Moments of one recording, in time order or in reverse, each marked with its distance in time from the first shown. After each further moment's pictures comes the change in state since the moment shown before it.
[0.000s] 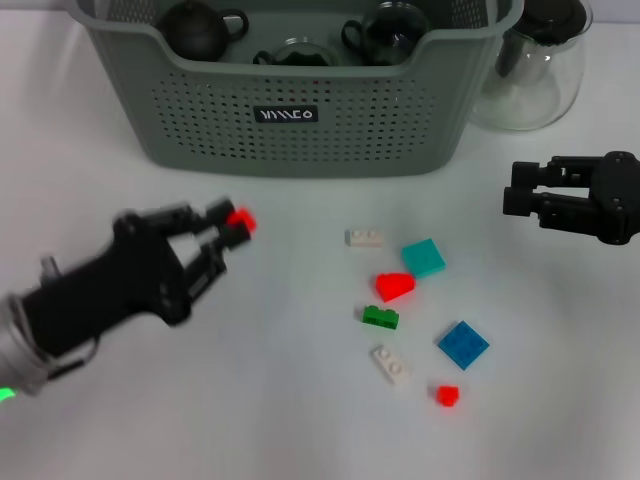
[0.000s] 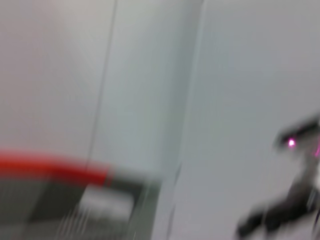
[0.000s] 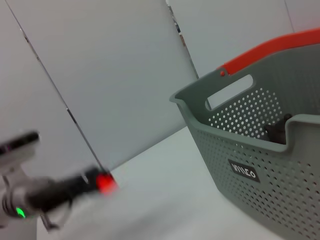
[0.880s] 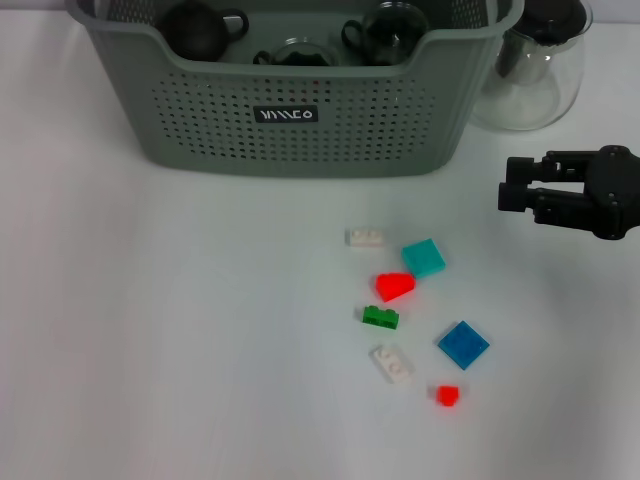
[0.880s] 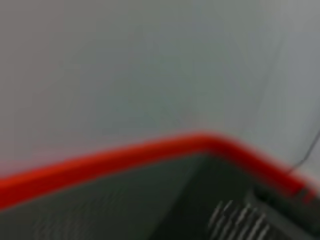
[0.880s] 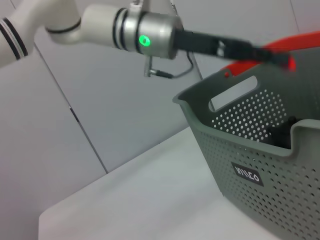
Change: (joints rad) left arm -0.564 0.140 0.876 0.489 0.024 -0.822 -1.496; right arm 0.014 0.000 -0.005 0.000 0.000 0.001 0.000
